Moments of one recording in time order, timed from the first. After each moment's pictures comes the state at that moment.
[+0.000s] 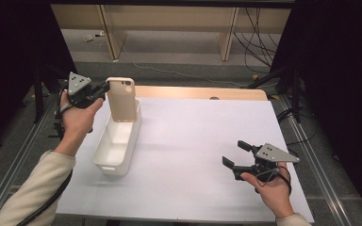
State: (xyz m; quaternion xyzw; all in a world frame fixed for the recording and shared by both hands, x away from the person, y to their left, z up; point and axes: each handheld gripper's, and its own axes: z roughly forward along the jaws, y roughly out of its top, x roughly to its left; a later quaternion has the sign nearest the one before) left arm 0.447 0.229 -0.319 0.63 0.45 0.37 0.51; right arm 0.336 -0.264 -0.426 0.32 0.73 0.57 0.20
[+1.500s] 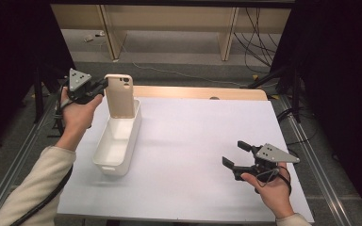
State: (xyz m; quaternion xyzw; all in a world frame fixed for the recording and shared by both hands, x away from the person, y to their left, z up) left arm 0.461 0.233 -0.320 0.63 0.45 0.39 0.50; right arm 0.335 -0.264 -0.426 0.32 0.73 0.57 0.20
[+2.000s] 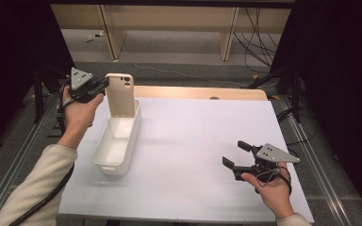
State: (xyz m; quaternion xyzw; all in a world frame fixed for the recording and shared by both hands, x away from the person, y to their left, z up) left arm 0.466 0.231 -0.321 0.63 0.45 0.39 0.50; right arm 0.335 -0.264 -0.426 0.32 0.73 0.57 0.20
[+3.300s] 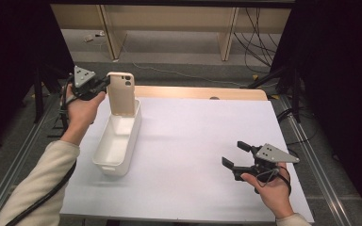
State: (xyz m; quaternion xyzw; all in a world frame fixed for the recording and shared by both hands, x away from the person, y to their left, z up) left arm 0.480 0.232 -0.326 0.63 0.45 0.39 0.49; right arm 0.335 -0.264 -0.427 0.32 0.73 0.57 0.20
